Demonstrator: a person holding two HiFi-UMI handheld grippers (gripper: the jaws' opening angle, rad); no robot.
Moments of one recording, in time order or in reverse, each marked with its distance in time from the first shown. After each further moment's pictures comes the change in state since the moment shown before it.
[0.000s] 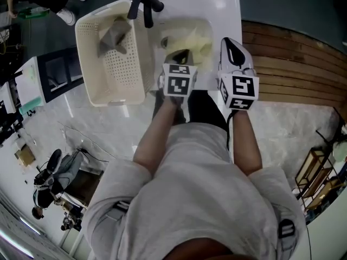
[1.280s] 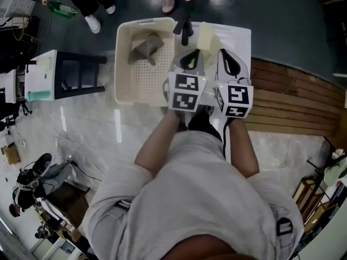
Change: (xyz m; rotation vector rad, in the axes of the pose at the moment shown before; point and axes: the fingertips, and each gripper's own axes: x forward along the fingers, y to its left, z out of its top) left arm -0.167 0.028 0.133 0.099 -0.428 0.067; right arm -0.015 0.105 0.111 -0.128 -0.164 0.074
